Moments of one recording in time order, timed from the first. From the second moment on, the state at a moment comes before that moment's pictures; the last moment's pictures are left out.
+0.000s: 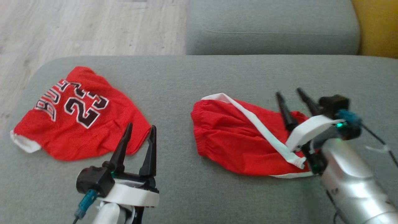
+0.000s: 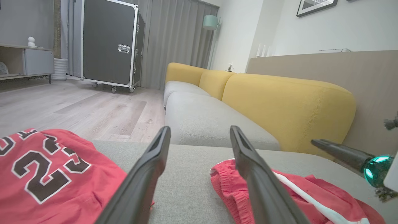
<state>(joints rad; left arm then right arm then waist) -0.09 0.05 -0.27 0.21 -0.29 -0.13 -0.25 -0.58 -0.18 0.53 0.91 0.52 0.13 -0.23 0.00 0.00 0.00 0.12</state>
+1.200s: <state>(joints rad) -0.09 0.05 -0.28 0.20 -0.28 -0.13 -0.25 -0.07 -0.05 0.11 0.51 0.37 0.13 -0.12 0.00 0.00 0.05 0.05</state>
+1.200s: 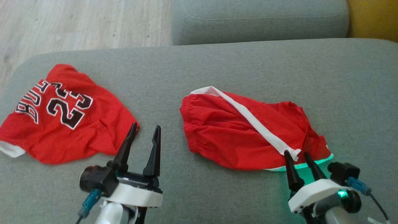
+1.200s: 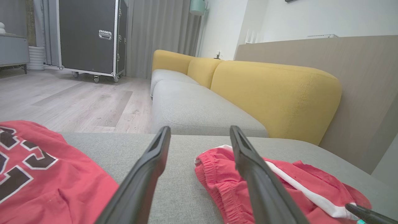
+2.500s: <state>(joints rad) -0.19 0.05 -0.38 0.21 -0.32 -0.13 -0.25 -0.86 -0.19 -0.40 0.87 0.30 0.13 0.07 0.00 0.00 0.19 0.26</state>
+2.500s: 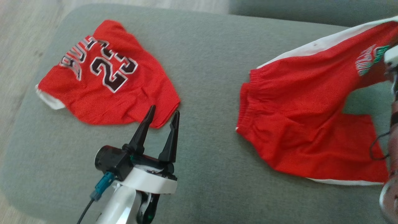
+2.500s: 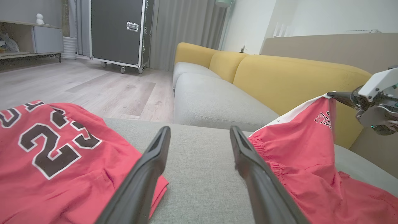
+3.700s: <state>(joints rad) -0.18 0.05 -0.30 0.20 -0.30 -0.12 -0.25 -0.87 -0.16 -0.17 1.00 0.02 0.13 -0.25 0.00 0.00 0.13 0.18</state>
